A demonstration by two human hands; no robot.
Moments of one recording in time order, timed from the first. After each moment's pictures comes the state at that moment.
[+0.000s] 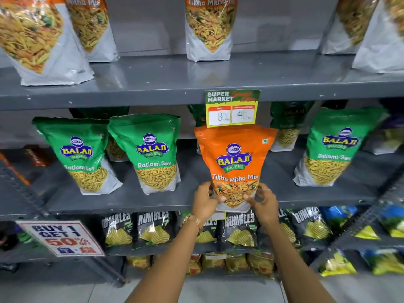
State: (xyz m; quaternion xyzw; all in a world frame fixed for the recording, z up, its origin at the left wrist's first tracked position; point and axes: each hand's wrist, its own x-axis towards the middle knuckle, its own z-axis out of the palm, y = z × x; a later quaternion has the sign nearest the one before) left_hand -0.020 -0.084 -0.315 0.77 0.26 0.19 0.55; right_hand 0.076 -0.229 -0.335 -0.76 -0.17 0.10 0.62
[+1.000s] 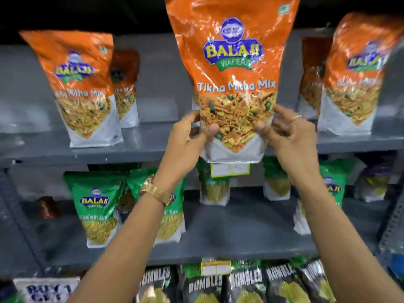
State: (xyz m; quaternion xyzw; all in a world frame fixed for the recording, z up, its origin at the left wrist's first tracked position) left_hand -0.102 -0.090 -0.024 0.78 -0.01 0.43 0.44; right_hand 0.007 -0.254 -0.029 -0.62 -0.39 -0.13 0.67
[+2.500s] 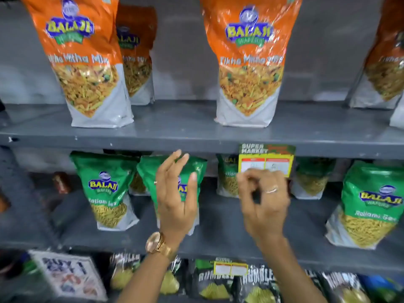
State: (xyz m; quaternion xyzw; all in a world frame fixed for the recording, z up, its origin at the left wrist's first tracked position) left_hand -0.088 -0.022 -0.169 0.72 0.11 0.66 0.19; right_hand 0.008 -0.146 -0.159 -0.60 -0.40 -0.40 0.56
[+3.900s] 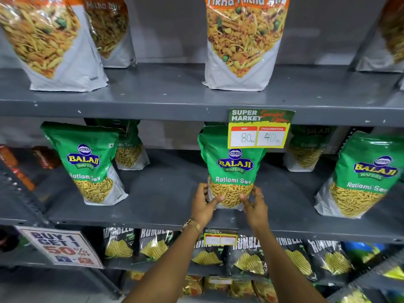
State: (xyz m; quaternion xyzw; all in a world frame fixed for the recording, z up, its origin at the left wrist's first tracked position) left_hand 0.008 -0.019 -0.342 0.71 0.27 0.28 0.58; right_hand 0.101 -0.143 -0.342 -0.74 -0.18 0.12 0.63
